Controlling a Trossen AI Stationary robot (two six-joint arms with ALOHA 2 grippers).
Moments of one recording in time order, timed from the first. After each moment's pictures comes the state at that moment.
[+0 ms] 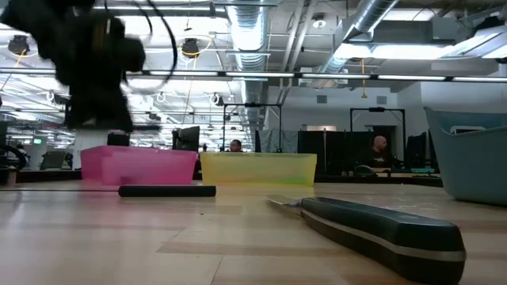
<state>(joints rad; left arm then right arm) -0.31 1.09 0.52 -0.27 -0.24 -0.95 0.42 1.05 1.38 -0.60 0.32 0.30</state>
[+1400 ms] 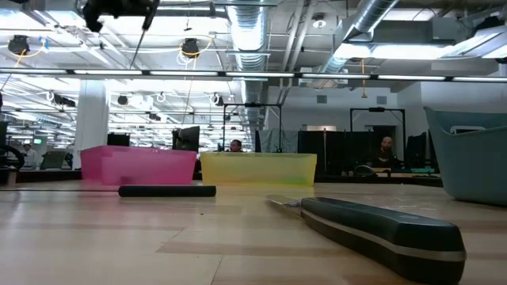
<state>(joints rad) -0.19 0.69 0.52 0.49 -1.18 -0.05 0.42 1.05 1.38 -0.60 0.32 0.30</state>
